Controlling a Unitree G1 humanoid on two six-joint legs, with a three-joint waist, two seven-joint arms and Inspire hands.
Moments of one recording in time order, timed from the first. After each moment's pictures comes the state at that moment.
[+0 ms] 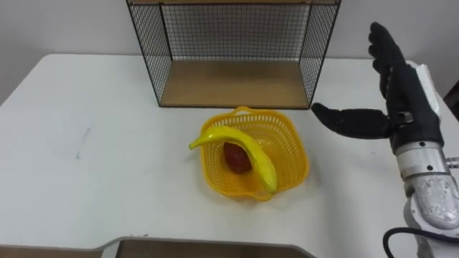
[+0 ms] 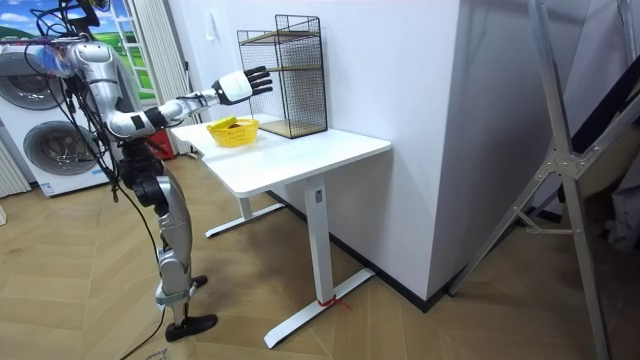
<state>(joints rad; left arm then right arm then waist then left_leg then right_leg) 0.34 0.23 0.52 0.53 -0.37 -0.06 0.52 0.13 -0.35 -0.14 -0.30 0.00 0.01 -0.11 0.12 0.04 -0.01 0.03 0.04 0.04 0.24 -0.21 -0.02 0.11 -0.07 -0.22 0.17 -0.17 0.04</state>
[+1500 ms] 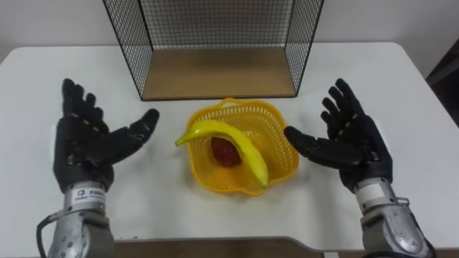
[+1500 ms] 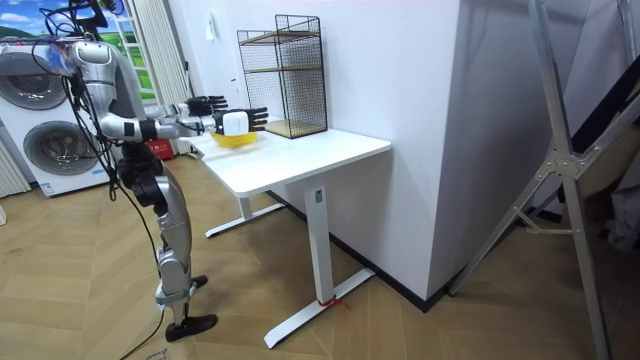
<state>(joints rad) 0.21 0.15 -0.05 -0.09 -0.50 -0.17 0.11 0.18 -0.21 0.01 -0.01 0.43 -0.08 0.08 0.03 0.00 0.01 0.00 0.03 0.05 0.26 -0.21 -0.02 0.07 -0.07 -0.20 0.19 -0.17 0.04</state>
